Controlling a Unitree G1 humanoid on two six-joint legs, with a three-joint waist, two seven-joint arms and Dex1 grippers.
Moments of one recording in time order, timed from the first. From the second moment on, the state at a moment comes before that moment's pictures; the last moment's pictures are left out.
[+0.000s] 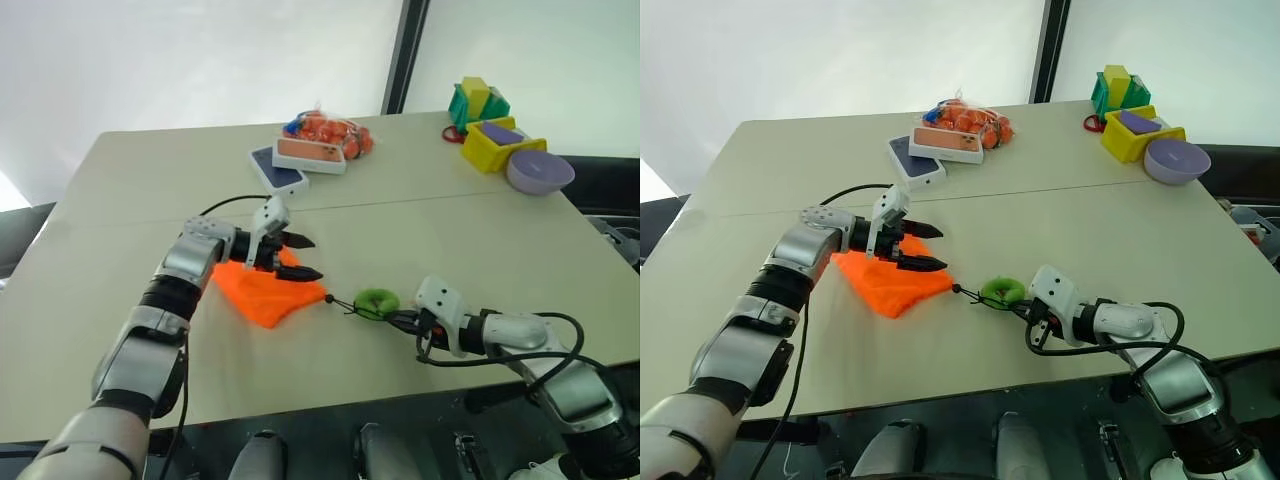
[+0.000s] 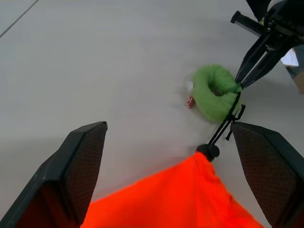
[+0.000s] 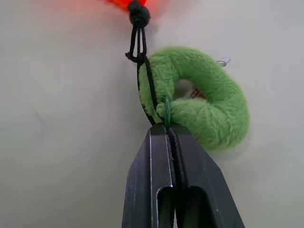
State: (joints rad) left arm -0.89 0.41 -0.22 0.65 -0.19 0.28 -1.35; right arm -0.10 -0.73 0.12 -0.37 0.23 0.57 0.81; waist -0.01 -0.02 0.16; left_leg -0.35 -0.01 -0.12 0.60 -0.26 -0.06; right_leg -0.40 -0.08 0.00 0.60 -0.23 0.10
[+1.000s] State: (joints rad) left arm -0.80 0.43 -0.16 0.50 -0.20 0.33 -1.27; right arm -0.24 -0.68 0.11 -0.36 0.21 0.55 0.76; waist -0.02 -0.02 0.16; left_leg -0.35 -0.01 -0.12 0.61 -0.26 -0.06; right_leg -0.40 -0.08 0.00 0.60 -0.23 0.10
